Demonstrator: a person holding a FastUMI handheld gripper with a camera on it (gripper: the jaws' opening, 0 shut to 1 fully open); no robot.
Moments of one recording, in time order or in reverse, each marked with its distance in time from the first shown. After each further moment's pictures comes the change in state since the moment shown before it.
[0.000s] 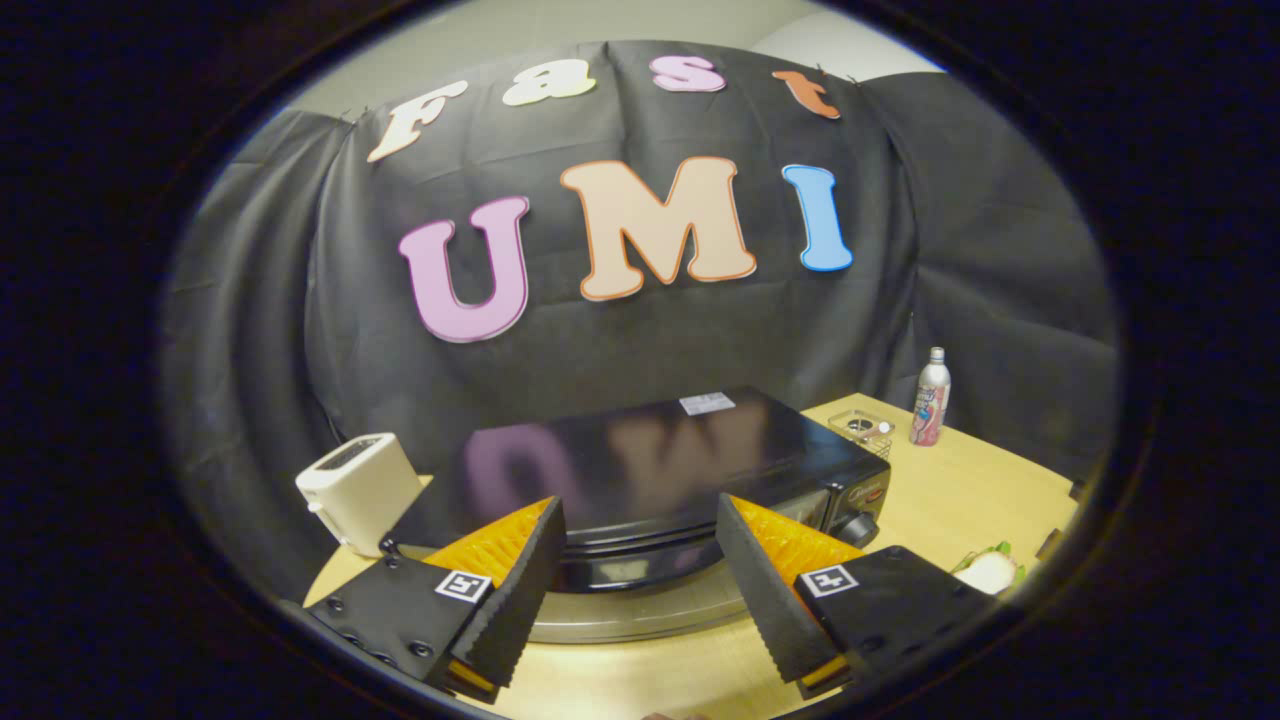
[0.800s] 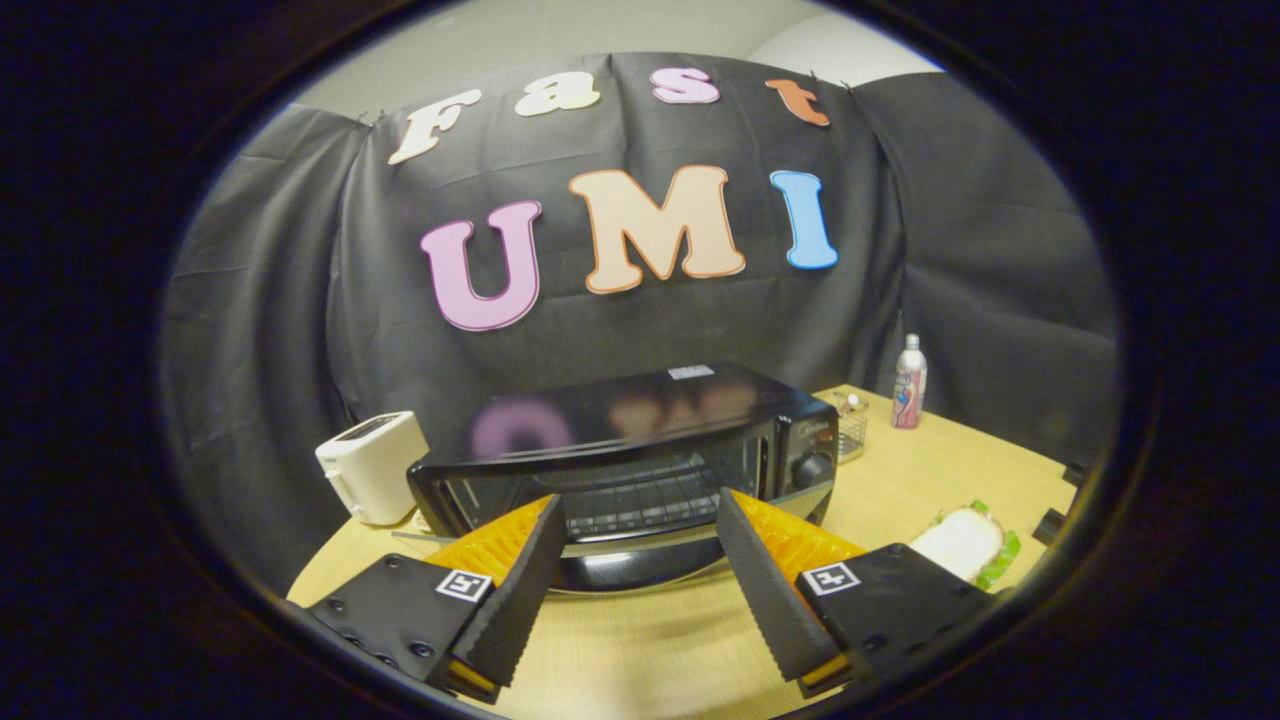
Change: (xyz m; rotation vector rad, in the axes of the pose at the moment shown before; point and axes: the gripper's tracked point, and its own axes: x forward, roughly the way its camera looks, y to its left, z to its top) arm -0.076 -0.018 -0.043 0.045 0.010 0.016
